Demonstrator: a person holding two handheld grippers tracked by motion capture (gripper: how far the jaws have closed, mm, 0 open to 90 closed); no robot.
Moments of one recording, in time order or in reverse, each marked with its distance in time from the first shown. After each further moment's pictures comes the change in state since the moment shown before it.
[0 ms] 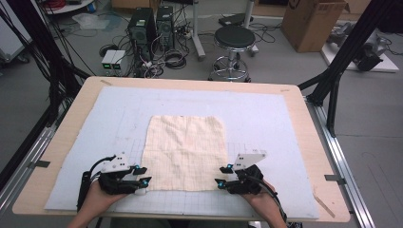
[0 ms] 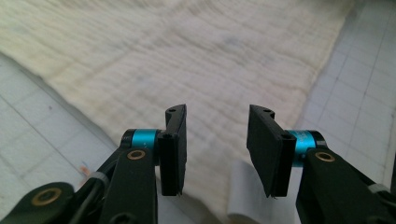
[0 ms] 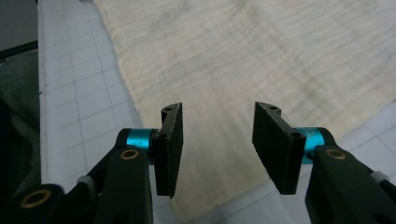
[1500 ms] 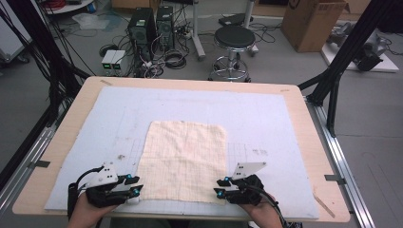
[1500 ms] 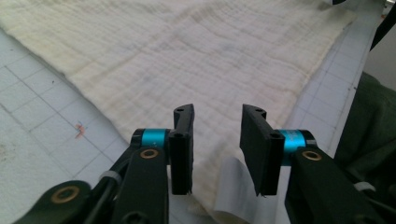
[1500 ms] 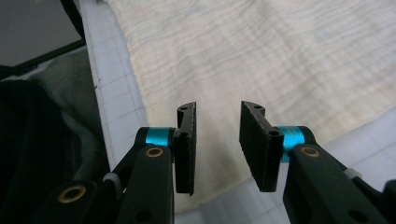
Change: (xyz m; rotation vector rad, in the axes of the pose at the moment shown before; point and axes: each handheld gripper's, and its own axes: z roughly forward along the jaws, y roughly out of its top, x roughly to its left) left arm -0.016 -0.012 -0.028 -0.082 0.027 -0.015; right arm 0.023 -0.005 -0.006 0.004 0.064 0.065
